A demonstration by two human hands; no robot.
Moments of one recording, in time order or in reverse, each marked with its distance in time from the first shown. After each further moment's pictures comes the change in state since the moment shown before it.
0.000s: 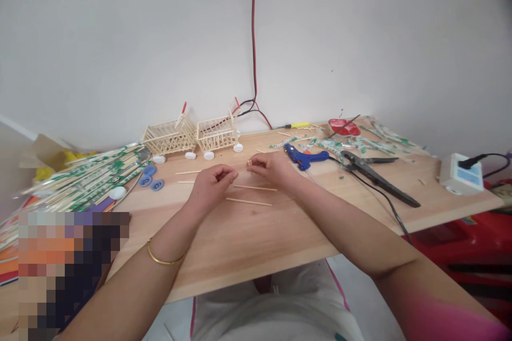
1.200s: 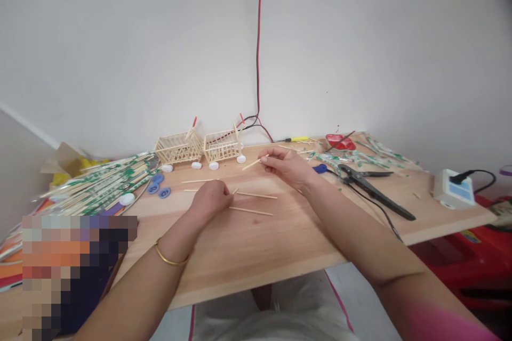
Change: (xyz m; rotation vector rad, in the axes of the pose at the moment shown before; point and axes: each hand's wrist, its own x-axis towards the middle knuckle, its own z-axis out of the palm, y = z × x) left_hand 0.004 -0.006 -0.008 0.596 -0.173 -0.155; right_hand 0.003 -0.013 -0.032 0.907 0.070 0.279
